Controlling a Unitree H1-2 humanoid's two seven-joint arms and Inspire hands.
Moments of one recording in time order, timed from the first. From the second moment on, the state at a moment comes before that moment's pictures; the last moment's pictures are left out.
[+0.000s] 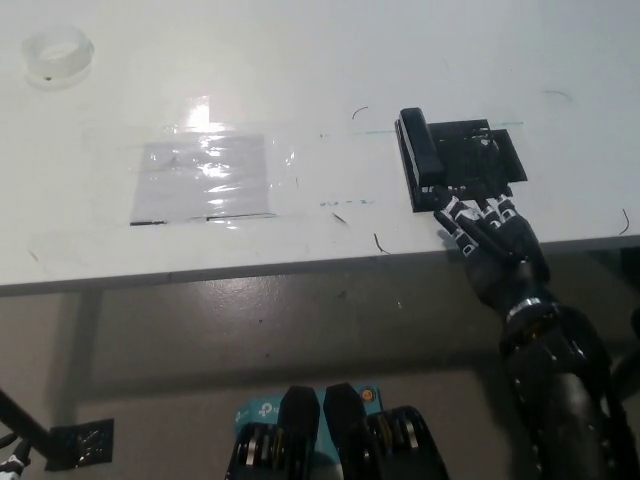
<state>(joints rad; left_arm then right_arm) 0.17 0.24 0.39 0.10 -0.26 0.05 -0.09 -0.43 -0.01 0.03 -0.05 0.89 0.38 -0.53</state>
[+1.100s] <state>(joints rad) 0.15 0.26 0.41 0.11 -0.26 0.06 -0.09 -0.17 -0.23 -0.14 0.27 0.74 0.18 -0.37</state>
